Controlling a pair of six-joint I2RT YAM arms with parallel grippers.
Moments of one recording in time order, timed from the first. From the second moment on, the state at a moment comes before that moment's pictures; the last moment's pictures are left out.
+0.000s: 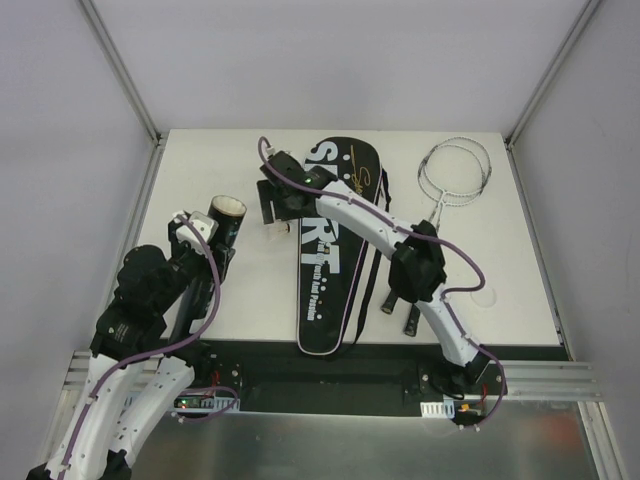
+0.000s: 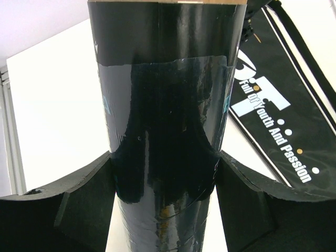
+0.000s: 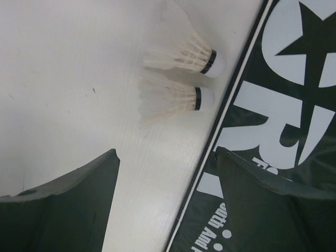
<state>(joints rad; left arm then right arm) -0.34 0.45 0.81 -0.64 0.10 0.16 0.88 2.28 2.21 -0.88 0.15 0.54</state>
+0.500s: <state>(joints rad) -0.34 0.41 0.81 -0.69 0.07 0.16 0.97 2.50 2.41 -0.90 0.38 0.47</state>
